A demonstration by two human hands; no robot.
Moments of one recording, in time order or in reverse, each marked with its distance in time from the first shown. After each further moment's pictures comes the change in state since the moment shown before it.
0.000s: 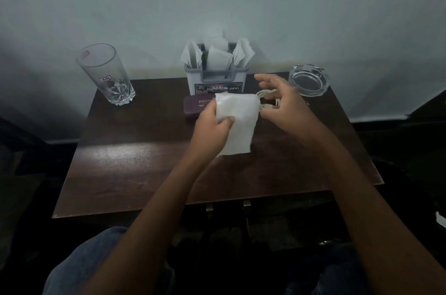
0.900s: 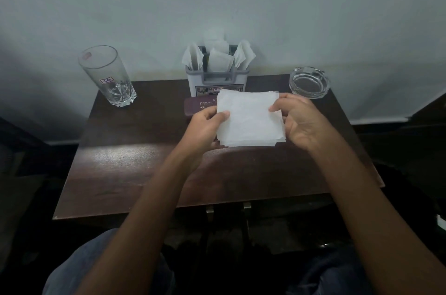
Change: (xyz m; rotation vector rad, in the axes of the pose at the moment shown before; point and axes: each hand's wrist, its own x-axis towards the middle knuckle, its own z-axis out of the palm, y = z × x) left_hand 0.003 0.001 -0.013 -0.278 -0.111 -0.274; right_hand 0.000 0.003 -0.003 0.840 0.099 0.512
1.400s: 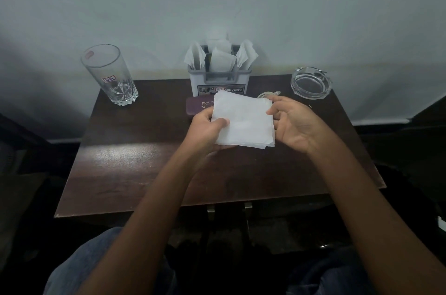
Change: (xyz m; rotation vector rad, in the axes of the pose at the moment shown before) left_hand -0.001 0.001 0.002 -0.054 0.044 -0.041; right_hand 0.003 0.006 0.002 0.031 -0.134 0.129
